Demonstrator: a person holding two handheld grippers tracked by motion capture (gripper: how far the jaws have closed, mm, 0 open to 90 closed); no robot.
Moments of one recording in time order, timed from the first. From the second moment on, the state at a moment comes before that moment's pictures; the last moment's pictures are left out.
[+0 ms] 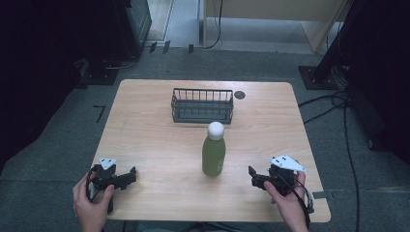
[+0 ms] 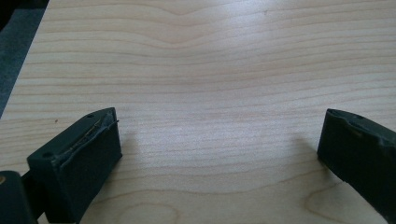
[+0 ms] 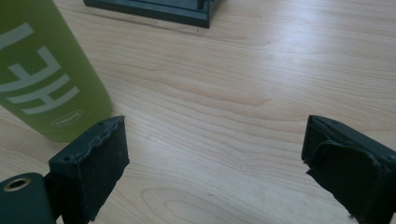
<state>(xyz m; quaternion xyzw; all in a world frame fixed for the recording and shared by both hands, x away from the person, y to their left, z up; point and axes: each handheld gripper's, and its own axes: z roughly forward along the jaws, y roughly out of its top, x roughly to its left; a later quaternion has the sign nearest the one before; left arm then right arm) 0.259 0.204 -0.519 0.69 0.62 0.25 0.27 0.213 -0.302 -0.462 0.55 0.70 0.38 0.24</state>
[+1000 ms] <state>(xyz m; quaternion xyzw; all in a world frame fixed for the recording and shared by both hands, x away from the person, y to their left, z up) 0.259 0.204 -0.519 0.69 0.62 0.25 0.27 0.215 -0.233 -0.462 0.48 0.74 0.43 0.19</state>
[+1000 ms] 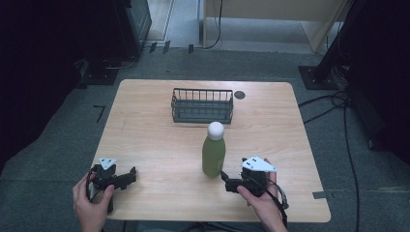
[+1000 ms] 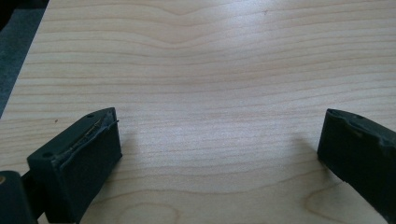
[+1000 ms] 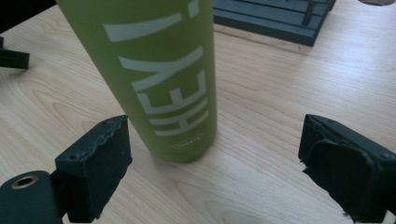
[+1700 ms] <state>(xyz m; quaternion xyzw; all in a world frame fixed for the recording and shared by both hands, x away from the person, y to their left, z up) 0.259 0.204 -0.519 0.69 0.62 0.25 0.27 0.231 -0.204 -0.457 0.47 0.74 0.45 0.18</state>
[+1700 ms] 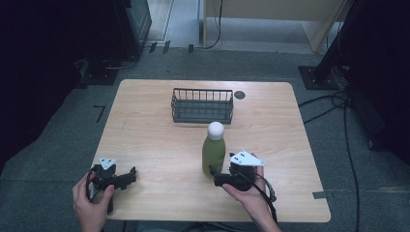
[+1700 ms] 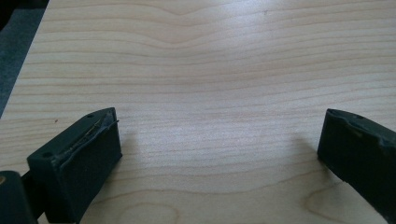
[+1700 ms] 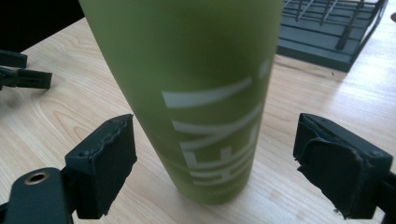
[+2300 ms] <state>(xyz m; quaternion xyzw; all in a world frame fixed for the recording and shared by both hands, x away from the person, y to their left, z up) 0.259 0.204 -0.518 0.69 0.62 0.25 0.27 0.243 -0.188 -0.447 0.46 0.73 0.47 0.19</state>
